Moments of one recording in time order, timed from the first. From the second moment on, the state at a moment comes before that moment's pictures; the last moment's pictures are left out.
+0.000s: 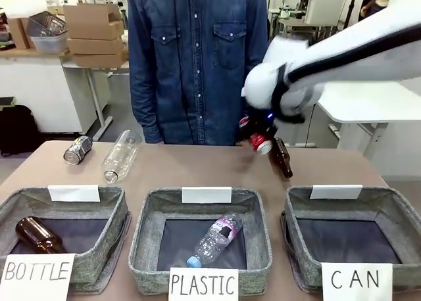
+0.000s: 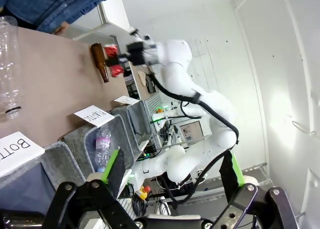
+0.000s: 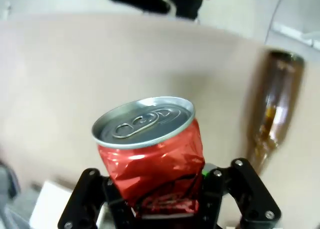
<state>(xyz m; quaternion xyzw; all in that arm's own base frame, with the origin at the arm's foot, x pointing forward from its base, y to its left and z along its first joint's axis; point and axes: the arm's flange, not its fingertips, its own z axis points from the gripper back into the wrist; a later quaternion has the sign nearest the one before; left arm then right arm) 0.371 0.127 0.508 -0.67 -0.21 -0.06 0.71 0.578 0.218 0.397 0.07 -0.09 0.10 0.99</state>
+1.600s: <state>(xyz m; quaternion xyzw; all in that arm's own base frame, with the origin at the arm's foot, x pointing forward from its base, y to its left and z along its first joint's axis) 0.371 0.128 0.508 -0.67 -0.21 -0.06 0.71 0.372 0.013 0.397 0.07 0.08 0.20 0.97</state>
